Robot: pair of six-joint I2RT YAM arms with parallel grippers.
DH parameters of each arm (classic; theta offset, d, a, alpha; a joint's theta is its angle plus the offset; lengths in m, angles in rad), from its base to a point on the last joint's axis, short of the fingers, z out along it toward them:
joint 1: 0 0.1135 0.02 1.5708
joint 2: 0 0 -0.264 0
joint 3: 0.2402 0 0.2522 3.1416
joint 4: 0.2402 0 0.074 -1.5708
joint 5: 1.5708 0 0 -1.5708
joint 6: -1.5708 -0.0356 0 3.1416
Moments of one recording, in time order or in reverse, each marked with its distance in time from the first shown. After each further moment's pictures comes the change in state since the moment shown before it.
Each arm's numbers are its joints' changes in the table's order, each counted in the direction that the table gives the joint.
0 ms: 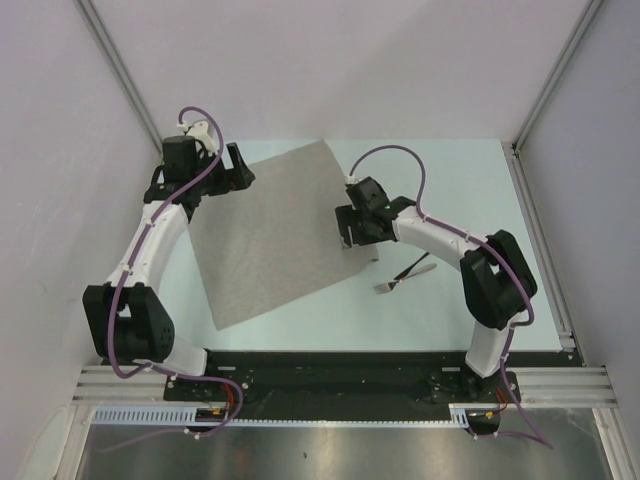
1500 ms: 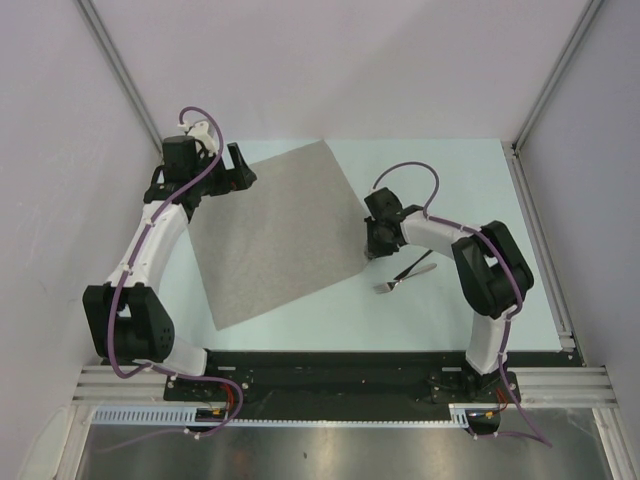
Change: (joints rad) left arm 0.000 0.000 0.000 0.001 0.027 0.008; right arm -0.108 -0.050 -0.148 -0.081 -0.055 -0.082
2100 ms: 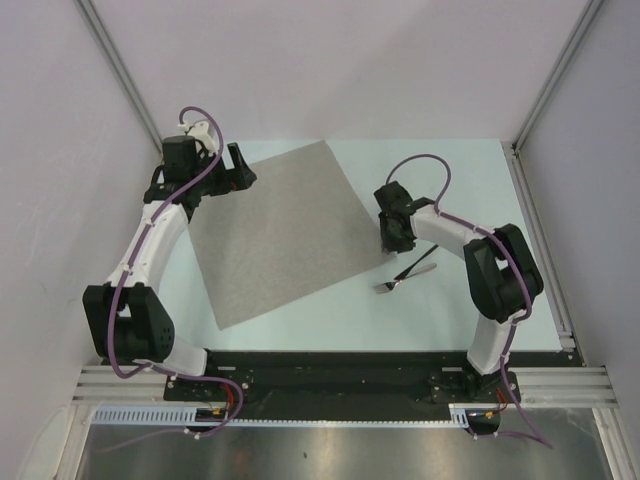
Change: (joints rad) left arm 0.000 0.000 0.000 0.000 0.002 0.000; right arm -0.041 0.040 0.038 0.157 0.166 0.047
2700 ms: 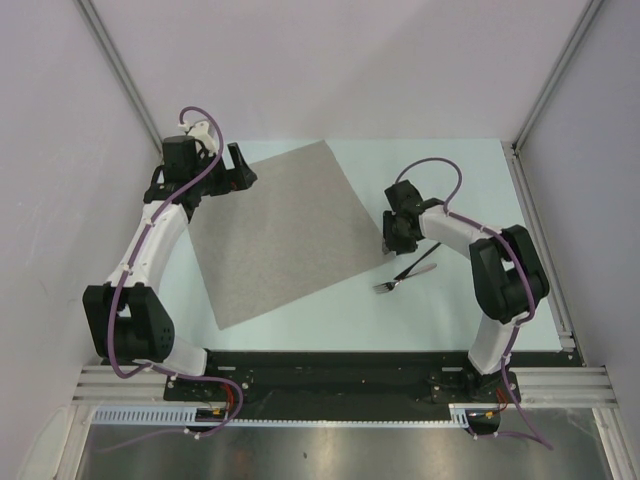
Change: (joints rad) left arm 0.000 0.000 0.000 0.000 0.007 0.000; right arm -0.068 0.031 -0.043 -0.049 -0.152 -0.041
